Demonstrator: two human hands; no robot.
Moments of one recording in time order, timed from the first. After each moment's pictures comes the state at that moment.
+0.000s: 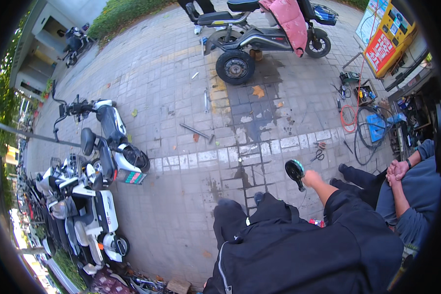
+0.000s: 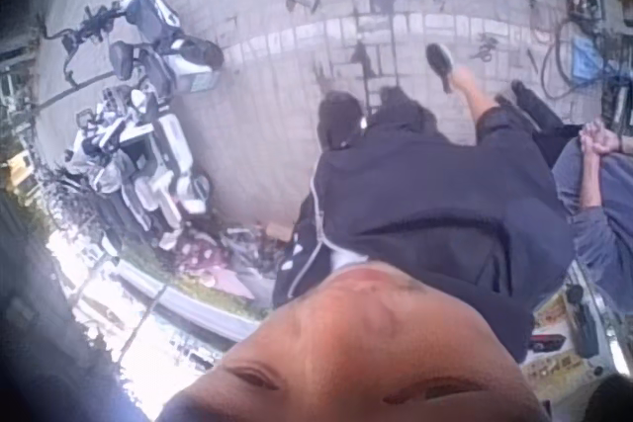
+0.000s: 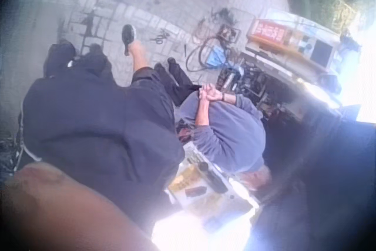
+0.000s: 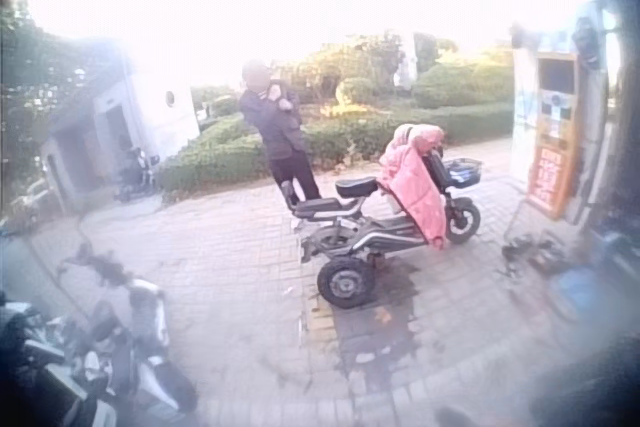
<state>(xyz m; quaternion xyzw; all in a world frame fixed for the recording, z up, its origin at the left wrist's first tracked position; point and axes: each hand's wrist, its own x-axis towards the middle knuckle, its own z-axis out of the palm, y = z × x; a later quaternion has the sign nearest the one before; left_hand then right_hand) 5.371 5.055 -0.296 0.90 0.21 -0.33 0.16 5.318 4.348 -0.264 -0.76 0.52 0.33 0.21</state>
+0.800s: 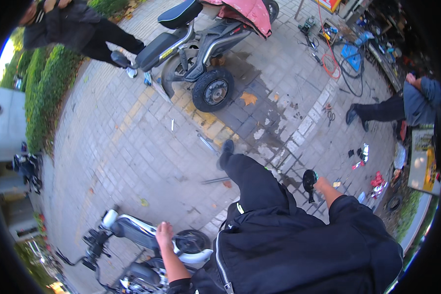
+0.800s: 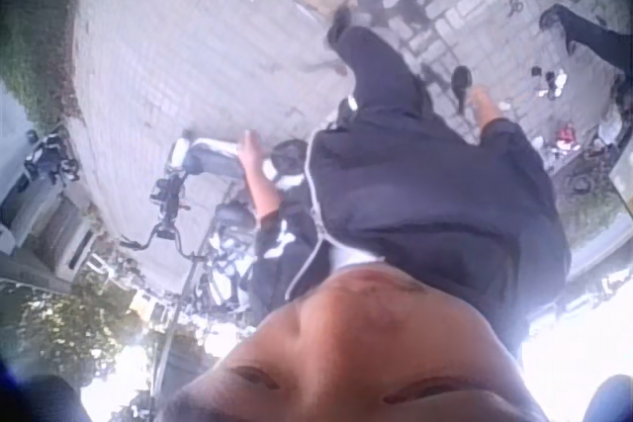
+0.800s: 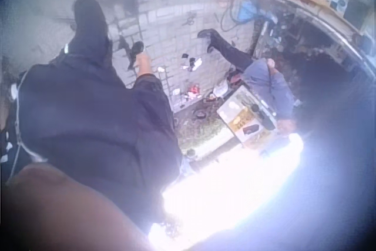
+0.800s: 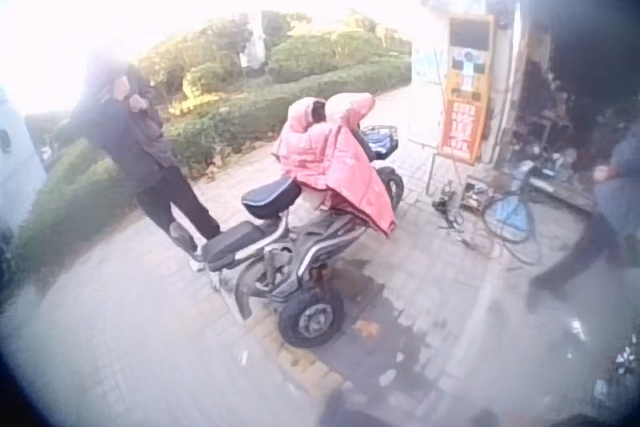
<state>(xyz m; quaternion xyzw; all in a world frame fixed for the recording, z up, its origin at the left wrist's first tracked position) 6.336 4.529 -0.189 0.84 -0.01 -0.41 0.35 5.649 4.384 -0.320 -0.40 0.80 0.30 0.33</state>
